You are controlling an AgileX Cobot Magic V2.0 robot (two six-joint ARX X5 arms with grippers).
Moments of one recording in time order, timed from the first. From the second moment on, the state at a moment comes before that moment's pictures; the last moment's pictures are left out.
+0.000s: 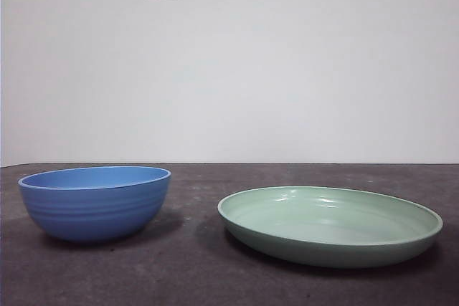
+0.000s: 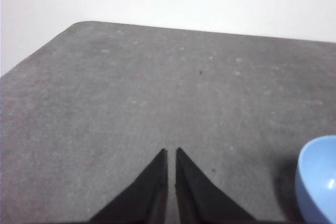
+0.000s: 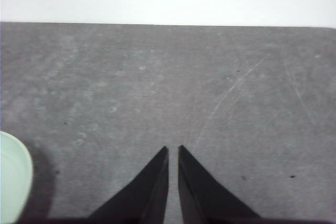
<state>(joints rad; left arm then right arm) 0.02 0.00 0.03 -0.17 0.01 -0.08 0.00 0.00 0.02 -0.16 0.01 0.06</state>
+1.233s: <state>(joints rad) -0.01 0.66 0.89 -0.64 0.57 -0.25 0.00 0.61 0.88 -0.72 -0.58 0.23</state>
